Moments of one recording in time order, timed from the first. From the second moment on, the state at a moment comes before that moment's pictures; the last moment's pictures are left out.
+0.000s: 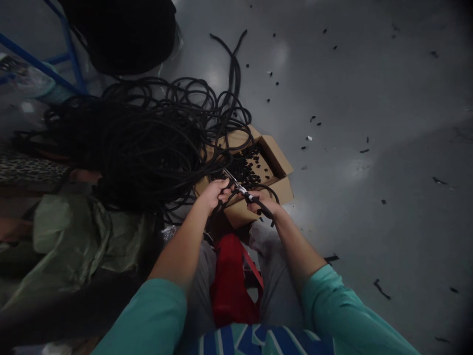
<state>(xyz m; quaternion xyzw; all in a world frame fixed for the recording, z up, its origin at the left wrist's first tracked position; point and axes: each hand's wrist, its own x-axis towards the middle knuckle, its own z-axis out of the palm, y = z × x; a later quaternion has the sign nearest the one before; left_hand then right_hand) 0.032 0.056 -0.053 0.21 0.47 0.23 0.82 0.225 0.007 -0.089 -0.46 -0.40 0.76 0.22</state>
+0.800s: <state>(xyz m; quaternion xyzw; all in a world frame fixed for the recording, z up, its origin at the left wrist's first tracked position) 0.035 0.059 -0.053 0.27 0.52 0.30 0.75 0.238 0.010 -0.093 -0.45 -0.43 0.76 0.20</state>
